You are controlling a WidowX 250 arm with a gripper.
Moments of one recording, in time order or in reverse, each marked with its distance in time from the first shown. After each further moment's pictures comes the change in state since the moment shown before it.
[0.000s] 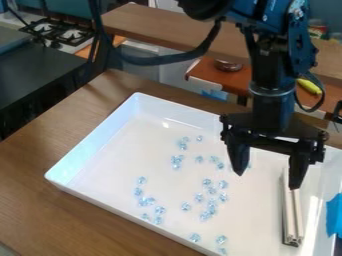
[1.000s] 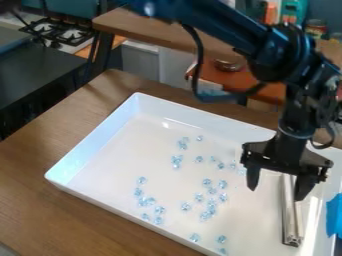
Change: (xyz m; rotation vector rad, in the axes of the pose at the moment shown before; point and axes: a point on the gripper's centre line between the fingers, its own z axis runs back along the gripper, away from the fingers) arm 0.048 0.004 -0.082 0.193 -0.039 0.221
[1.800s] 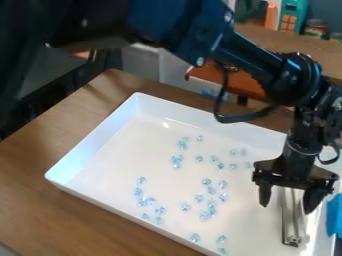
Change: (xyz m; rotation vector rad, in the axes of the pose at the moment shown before) arm 0.004 -0.017 -0.033 -0.014 0.057 0.080
